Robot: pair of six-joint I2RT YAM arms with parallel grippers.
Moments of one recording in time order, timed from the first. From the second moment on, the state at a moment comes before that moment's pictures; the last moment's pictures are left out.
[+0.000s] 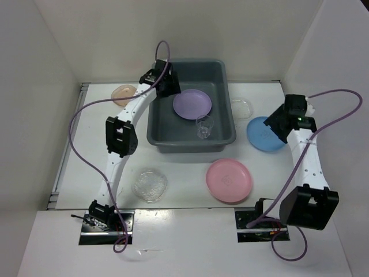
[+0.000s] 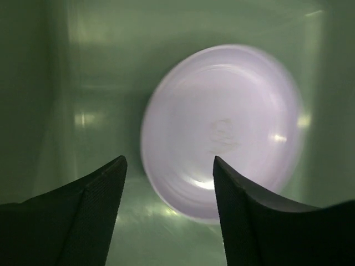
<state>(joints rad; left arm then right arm) -0.35 2.53 2.52 -0.76 -0.03 -0.53 -0.14 1.24 1.18 -0.82 0.18 0.64</state>
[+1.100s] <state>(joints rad) -0.22 1.75 1.87 -0.56 0.39 -0.51 -0.36 1.52 0.85 -0.45 0.15 0.80</state>
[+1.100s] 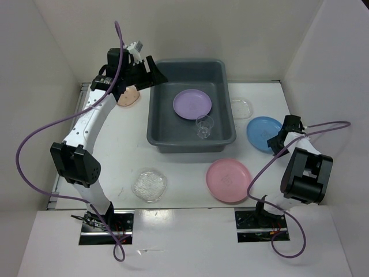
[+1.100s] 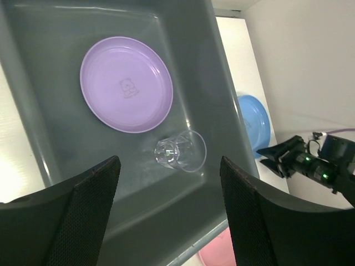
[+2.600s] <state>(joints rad) -0.20 1.74 1.82 -0.53 0.42 -0.53 0.00 1.30 1.30 -0.47 0.23 0.92</state>
